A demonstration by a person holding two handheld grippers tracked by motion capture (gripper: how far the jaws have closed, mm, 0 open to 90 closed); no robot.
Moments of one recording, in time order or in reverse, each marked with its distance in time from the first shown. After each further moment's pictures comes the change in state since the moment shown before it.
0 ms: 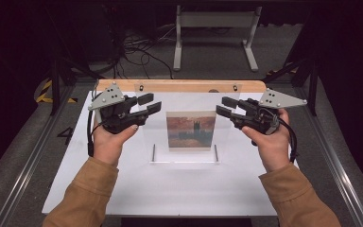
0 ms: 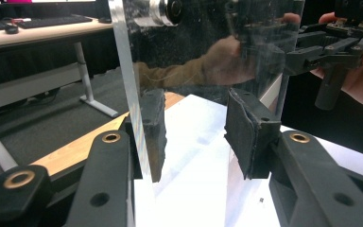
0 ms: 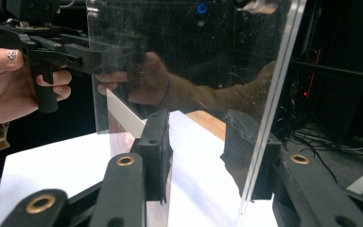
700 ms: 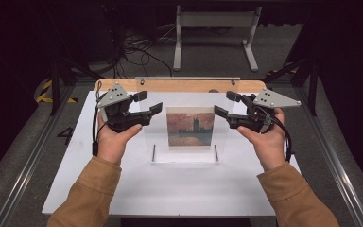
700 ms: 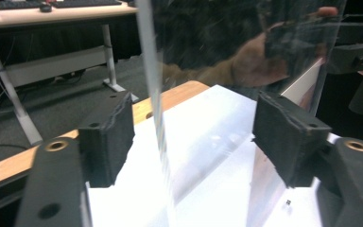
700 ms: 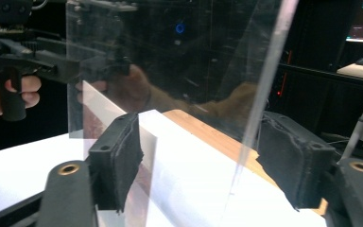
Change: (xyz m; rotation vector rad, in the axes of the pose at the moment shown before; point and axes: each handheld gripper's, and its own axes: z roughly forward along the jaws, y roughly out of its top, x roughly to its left) left arm 0.009 -0.014 0.013 0.049 0.110 -0.064; right arm -0.008 -0.010 0.010 -0.002 -0.102 -0.007
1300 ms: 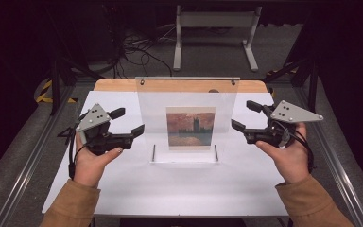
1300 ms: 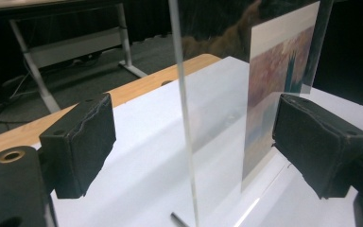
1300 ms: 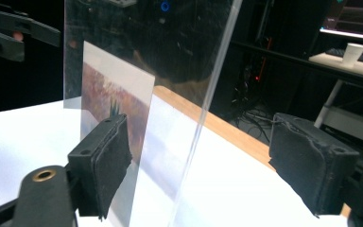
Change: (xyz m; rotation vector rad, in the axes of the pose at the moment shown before) left arm -0.007 -0.034 -0.060 0.063 0.073 0.025; right arm 0.008 -0.006 -0.050 0.083 -0.075 -0.076
